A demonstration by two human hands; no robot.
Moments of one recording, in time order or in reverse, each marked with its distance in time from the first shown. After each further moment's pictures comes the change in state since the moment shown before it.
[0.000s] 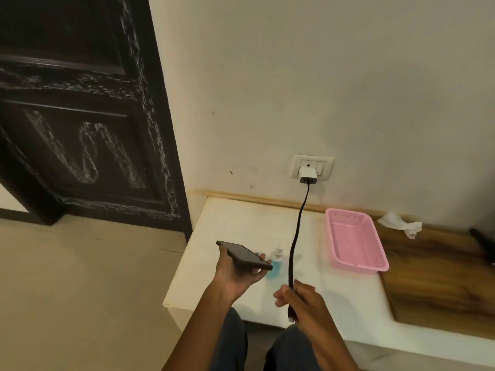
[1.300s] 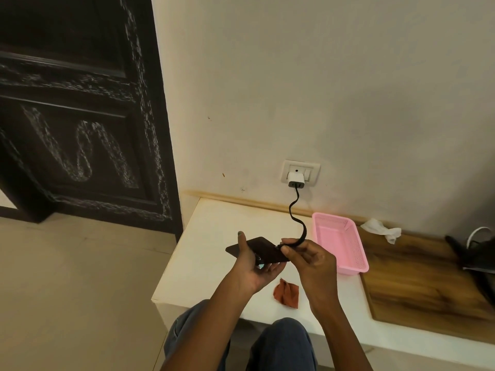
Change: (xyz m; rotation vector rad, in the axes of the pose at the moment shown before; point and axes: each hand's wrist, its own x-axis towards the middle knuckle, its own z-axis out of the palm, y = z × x) left_hand -0.043 -0.049 0.059 -0.058 0.085 -0.084; right_hand 0.011 -0.038 -0.033 0.100 0.260 -0.545
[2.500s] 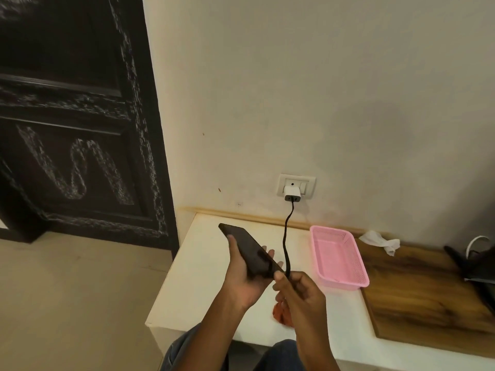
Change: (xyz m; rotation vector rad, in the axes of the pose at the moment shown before) left_hand -0.001 0.010 0.009 0.048 -0.220 0.155; right_hand -0.024 0.001 0.017 0.085 0.092 0.307
